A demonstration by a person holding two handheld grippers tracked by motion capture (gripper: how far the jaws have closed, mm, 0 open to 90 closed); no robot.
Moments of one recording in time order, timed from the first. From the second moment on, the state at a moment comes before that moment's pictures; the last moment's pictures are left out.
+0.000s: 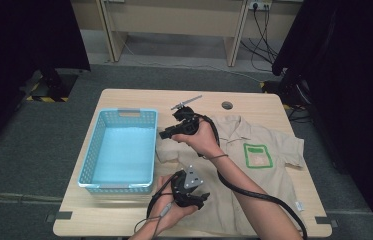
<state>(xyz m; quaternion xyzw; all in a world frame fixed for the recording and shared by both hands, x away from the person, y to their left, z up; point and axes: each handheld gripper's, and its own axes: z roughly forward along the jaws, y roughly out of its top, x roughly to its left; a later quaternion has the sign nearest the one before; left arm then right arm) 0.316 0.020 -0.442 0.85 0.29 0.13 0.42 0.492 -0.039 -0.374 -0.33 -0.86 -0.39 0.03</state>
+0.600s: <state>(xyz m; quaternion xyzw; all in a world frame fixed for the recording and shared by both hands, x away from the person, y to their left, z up) 0.312 0.031 -0.451 0.82 0.28 0.13 0.49 0.501 -0.181 -0.364 -0.43 -0.84 -0.32 -0.12</state>
